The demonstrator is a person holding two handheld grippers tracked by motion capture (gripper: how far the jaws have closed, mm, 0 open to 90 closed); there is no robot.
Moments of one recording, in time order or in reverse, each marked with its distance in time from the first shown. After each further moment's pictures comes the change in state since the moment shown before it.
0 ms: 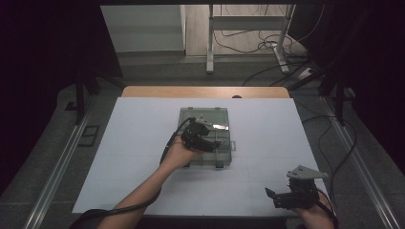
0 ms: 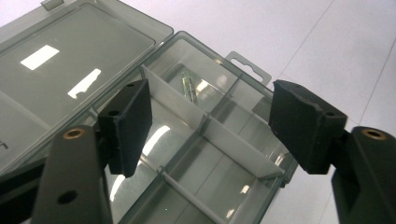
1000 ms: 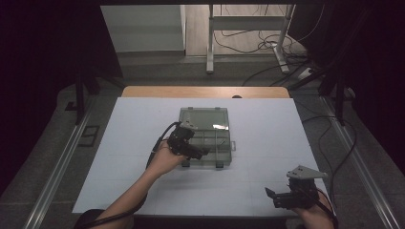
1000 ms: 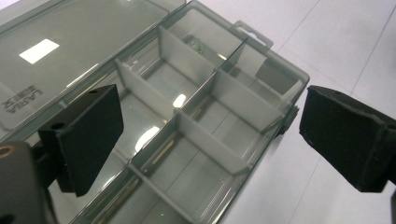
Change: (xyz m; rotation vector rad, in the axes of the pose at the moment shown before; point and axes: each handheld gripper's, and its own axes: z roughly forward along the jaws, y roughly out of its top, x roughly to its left) left arm 0.007 -0.030 -0.030 -0.005 0.011 -0.019; right arm 0.000 0.000 0.000 0.006 -0.004 0.002
